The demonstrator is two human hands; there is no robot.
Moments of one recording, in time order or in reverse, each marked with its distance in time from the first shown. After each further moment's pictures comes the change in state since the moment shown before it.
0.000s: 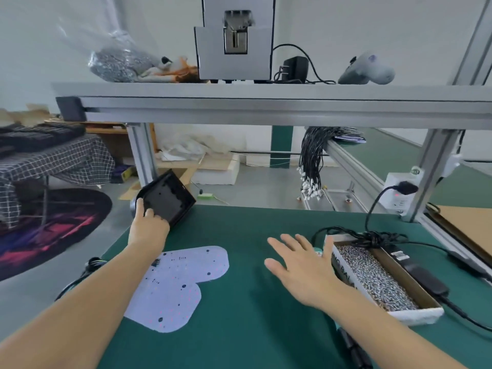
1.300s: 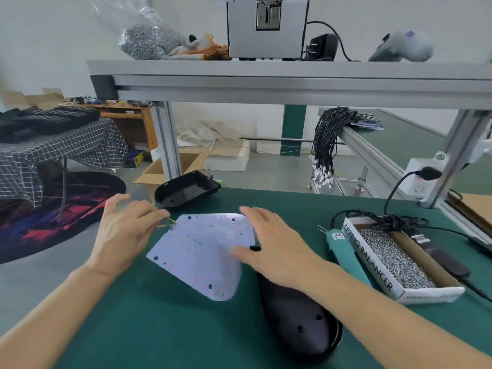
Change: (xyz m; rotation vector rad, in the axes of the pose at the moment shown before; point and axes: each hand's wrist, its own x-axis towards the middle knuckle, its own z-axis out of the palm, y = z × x) left_hand -0.107 -0.063 0.015 -0.666 0.868 0.125; right_hand -0.025 -0.093 -0.032 0.367 0.109 -0.345
